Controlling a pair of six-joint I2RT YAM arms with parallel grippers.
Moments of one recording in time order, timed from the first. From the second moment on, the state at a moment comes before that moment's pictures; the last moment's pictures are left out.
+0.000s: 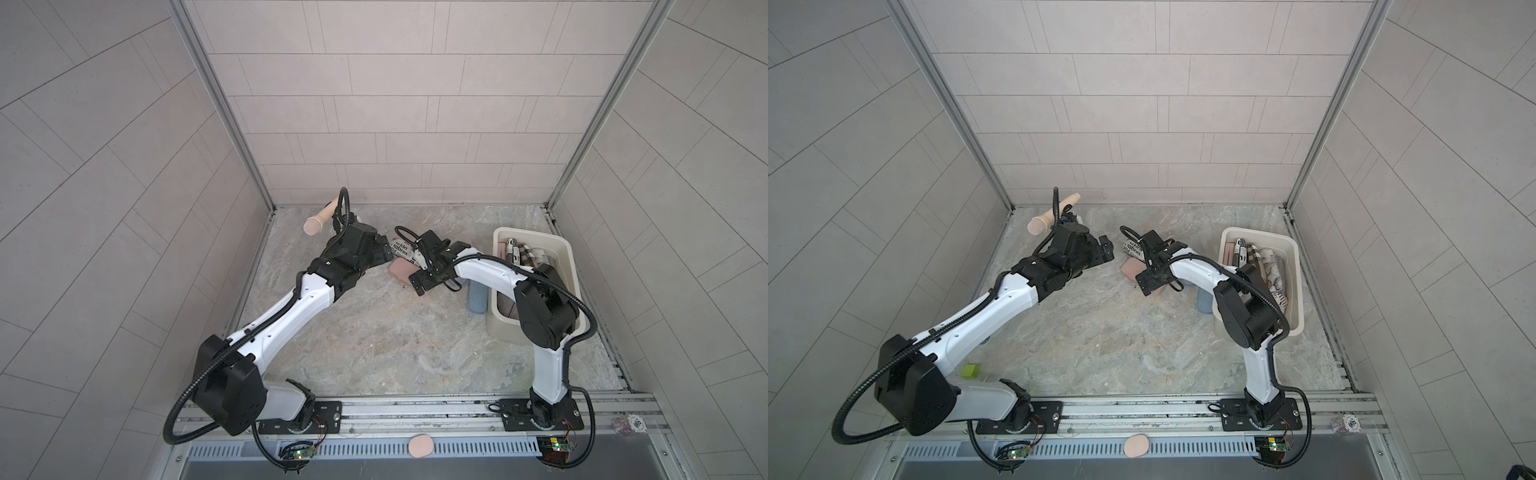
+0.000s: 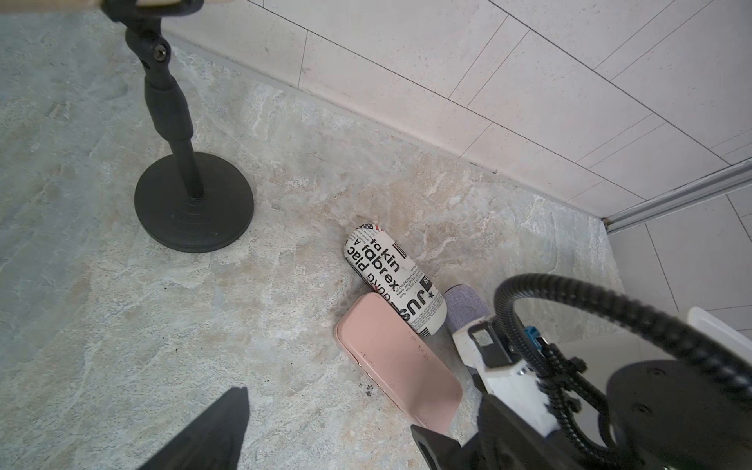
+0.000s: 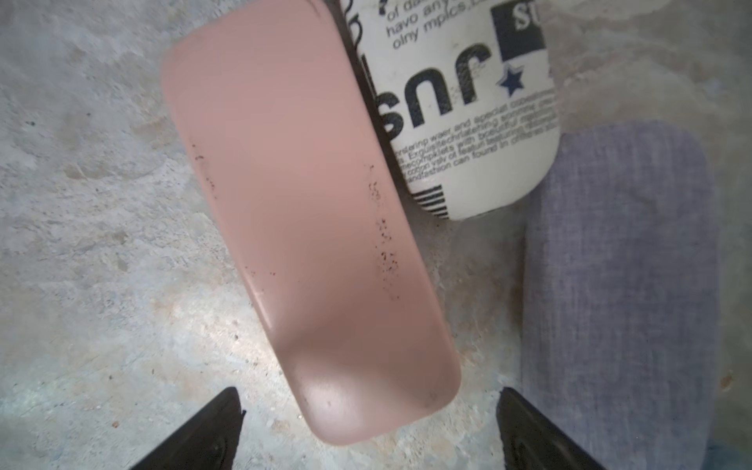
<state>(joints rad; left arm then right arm) -0.53 1.37 1.14 -0.42 -0.24 -0.69 0.59 1.99 1.49 -0.68 0.05 0.08</state>
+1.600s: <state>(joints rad) -0.45 1.36 1.10 -0.33 -0.08 -0.75 0.70 1.91 1.46 -0.66 0.13 0.20</state>
